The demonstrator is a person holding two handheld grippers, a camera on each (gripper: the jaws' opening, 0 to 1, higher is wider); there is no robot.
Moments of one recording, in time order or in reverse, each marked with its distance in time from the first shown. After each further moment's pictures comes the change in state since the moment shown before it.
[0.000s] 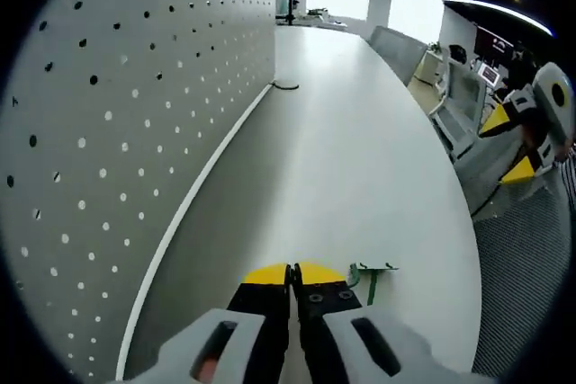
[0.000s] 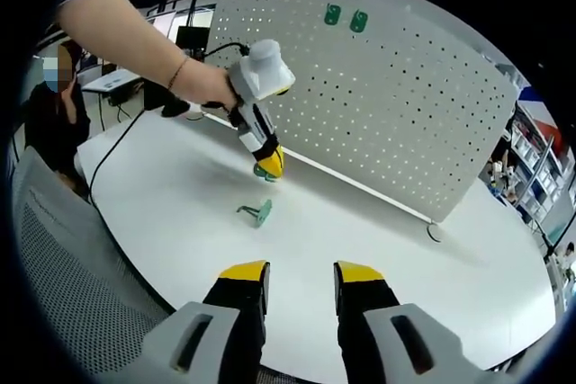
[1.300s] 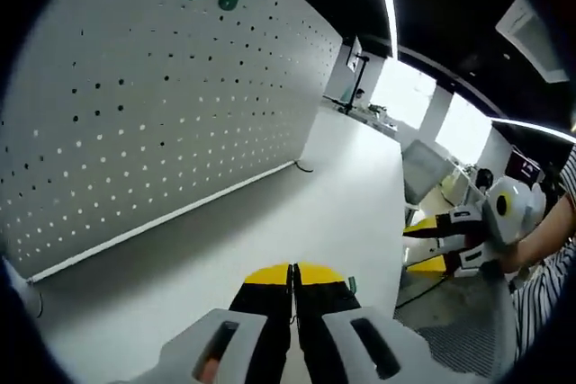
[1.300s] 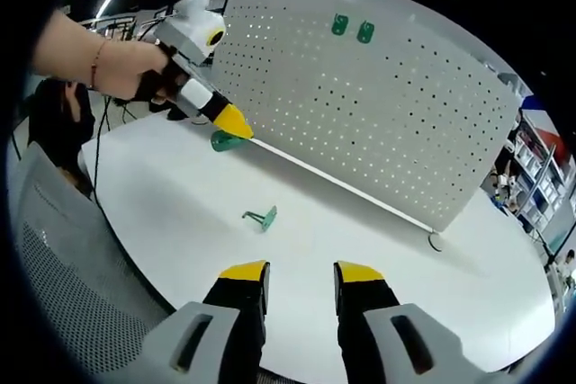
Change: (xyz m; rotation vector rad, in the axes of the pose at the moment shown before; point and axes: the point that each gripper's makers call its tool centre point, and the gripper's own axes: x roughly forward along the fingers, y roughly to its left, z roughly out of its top) left arm -0.104 -0.071 -0.002 -0.414 -0.355 0.098; right arm -0.003 0.007 0.006 -0.027 -0.034 0.015
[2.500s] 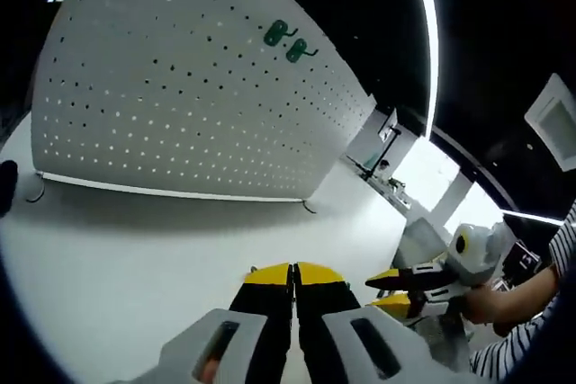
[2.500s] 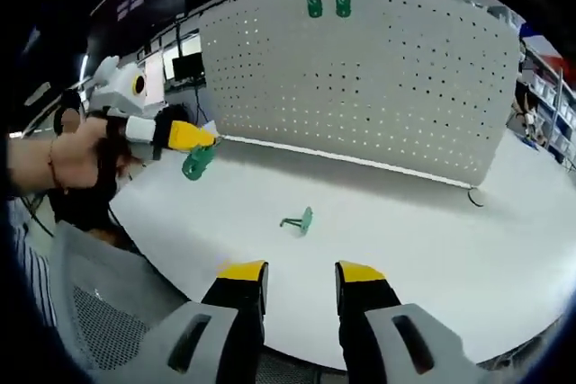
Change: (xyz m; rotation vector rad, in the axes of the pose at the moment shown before) left arm -0.045 -0.007 -0.006 -0.285 -0.233 0.057; right arm -0.001 0.033 0.017 0.365 0.040 0.213
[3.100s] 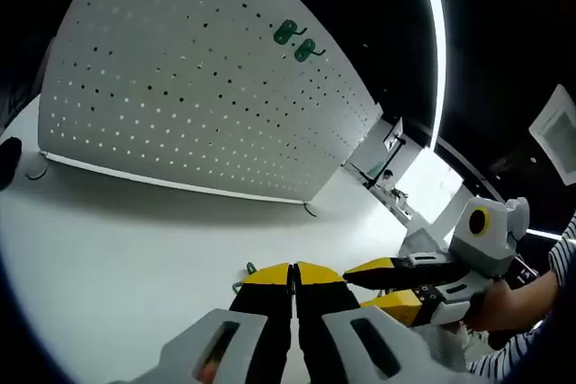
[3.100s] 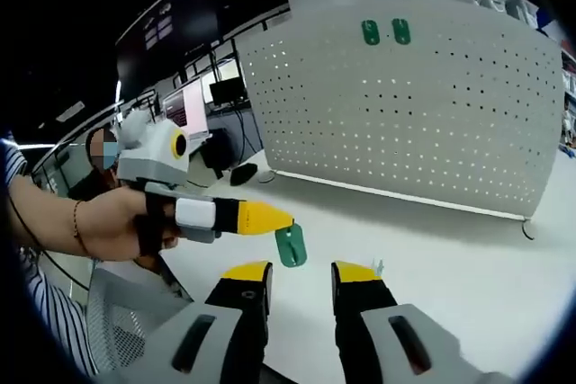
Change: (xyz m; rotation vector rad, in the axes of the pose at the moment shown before) left arm 0.000 -0.004 -0.005 -0.080 -0.036 0.002; right arm 0.036 0.072 0.054 -0.089 -0.080 0.185
